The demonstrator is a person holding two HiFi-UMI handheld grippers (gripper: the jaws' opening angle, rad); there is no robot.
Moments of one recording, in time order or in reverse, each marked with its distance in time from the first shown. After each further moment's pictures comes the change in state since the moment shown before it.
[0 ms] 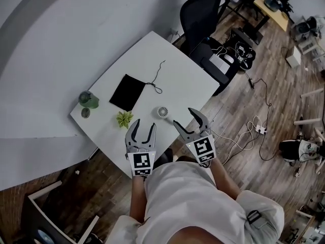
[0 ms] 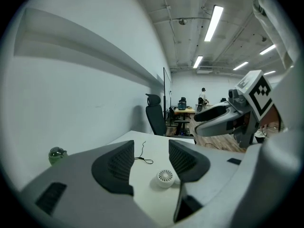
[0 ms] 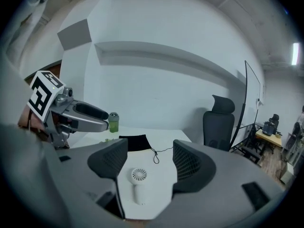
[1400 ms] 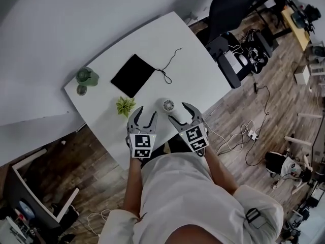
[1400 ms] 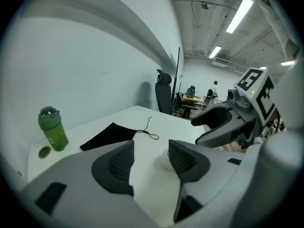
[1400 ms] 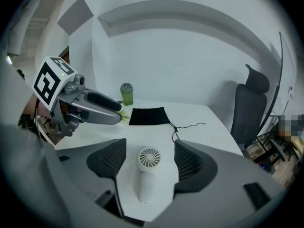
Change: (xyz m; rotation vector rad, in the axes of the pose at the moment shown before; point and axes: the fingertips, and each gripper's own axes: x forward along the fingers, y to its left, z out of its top) left arm 0.061 0.023 -0.098 -0.159 0.217 0.031; right arm 0.093 0.029 -0.089 -0.051 0.281 0.269
